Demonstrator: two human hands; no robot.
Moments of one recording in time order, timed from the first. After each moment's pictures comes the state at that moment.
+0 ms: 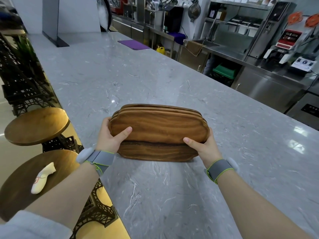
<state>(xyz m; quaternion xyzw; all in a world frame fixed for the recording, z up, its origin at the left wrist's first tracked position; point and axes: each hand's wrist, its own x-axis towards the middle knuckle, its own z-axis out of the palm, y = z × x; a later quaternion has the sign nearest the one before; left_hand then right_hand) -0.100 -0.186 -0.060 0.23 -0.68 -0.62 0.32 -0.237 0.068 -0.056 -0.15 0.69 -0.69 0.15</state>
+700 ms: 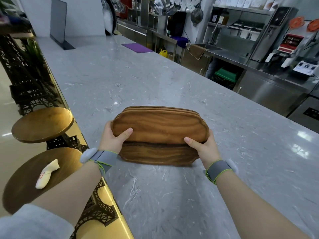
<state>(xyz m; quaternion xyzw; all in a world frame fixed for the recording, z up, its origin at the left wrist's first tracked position) -0.091 -0.173 -0.063 0.26 -0.67 -0.62 0.32 -0.225 0.076 -0.053 -0.14 0.68 -0.70 0.15</state>
